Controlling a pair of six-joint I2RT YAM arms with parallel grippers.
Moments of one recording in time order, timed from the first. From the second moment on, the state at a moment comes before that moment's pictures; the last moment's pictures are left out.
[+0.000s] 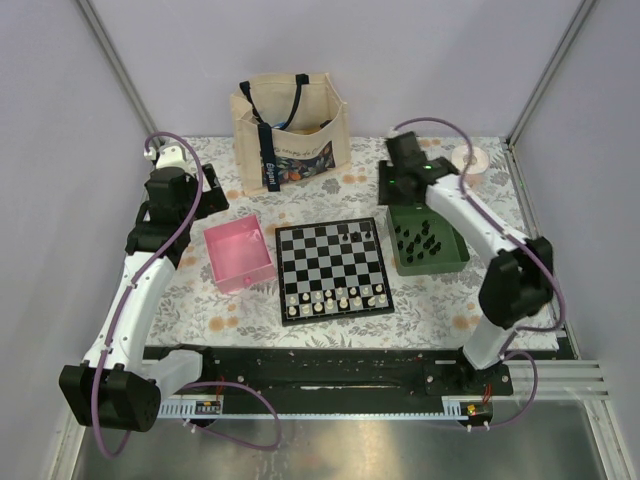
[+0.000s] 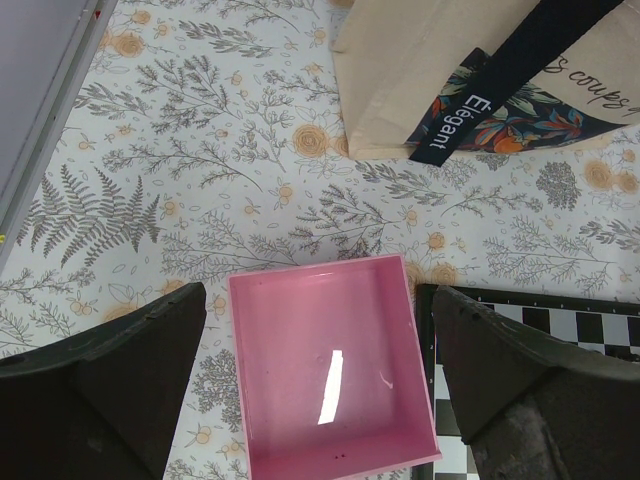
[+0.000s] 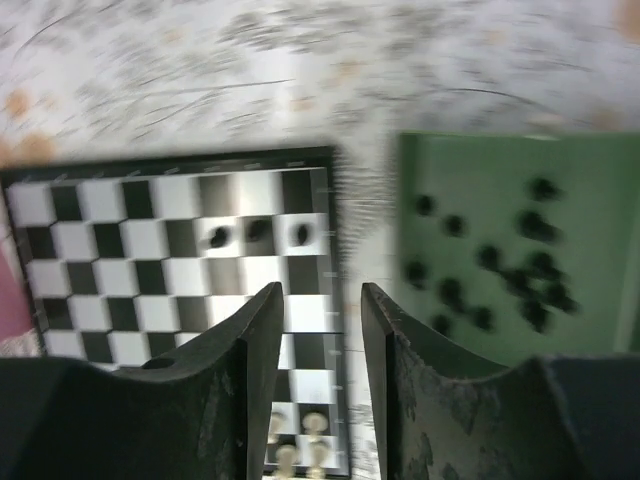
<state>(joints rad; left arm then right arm) -0.09 1.08 1.06 -0.45 -0.18 -0.28 0.50 1.79 1.62 -0.74 0.11 0.36</state>
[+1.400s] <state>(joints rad) -0.09 1.09 1.06 -0.45 -0.18 -0.28 0.16 1.87 1.40 -0.70 0.04 0.37</state>
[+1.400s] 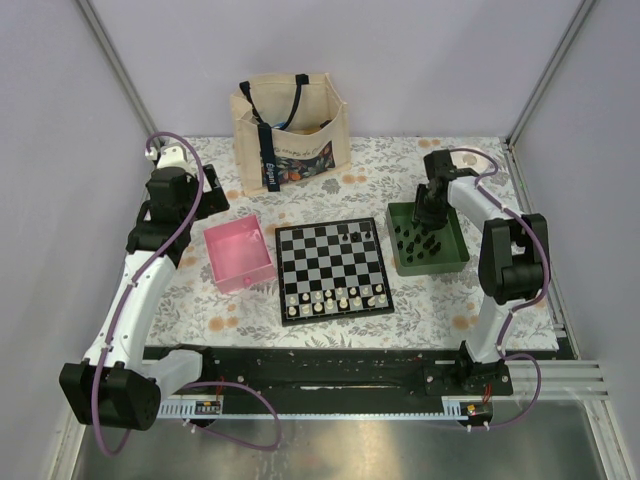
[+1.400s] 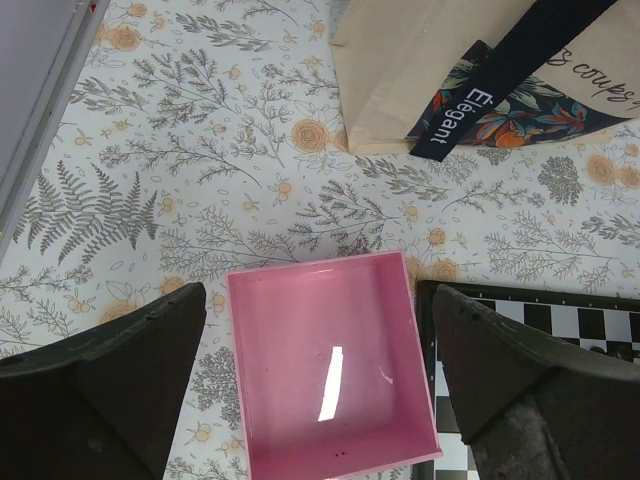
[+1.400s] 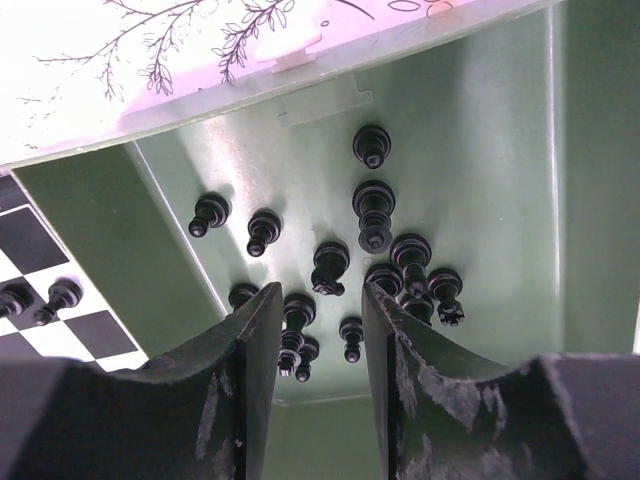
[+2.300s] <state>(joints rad) -0.09 1.09 1.06 -0.45 -0.18 -0.28 0.19 1.93 1.41 -0.73 0.05 0.34</state>
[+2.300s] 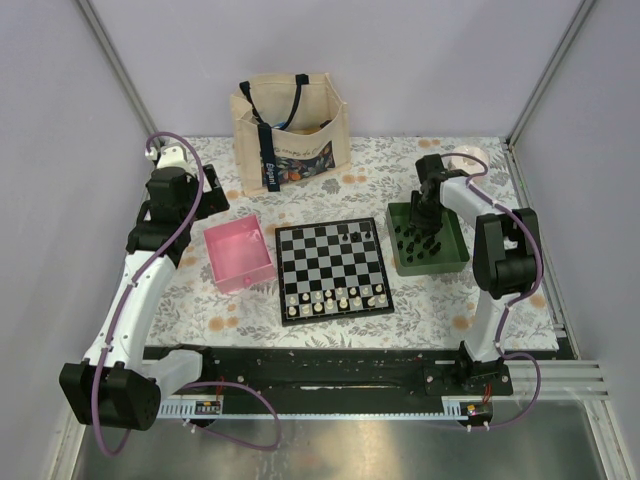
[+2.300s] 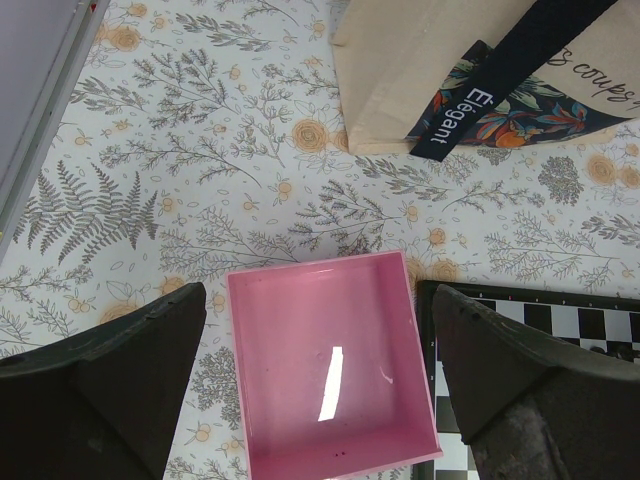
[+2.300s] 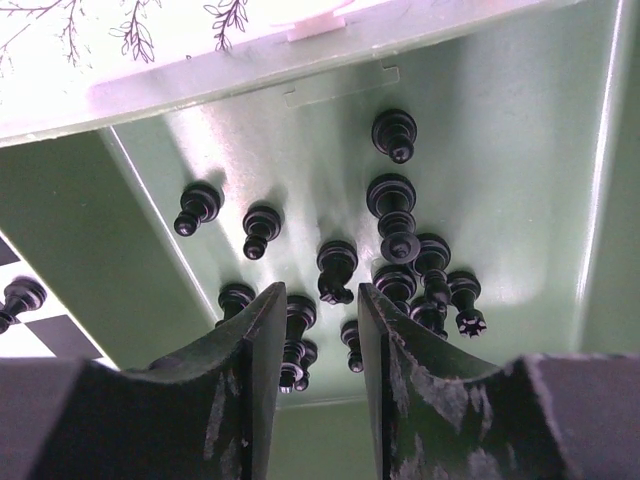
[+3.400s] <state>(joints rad) -0.09 1.09 1.06 -0.45 -0.18 -0.28 0.12 1.65 1.26 -0.71 0.13 0.40</state>
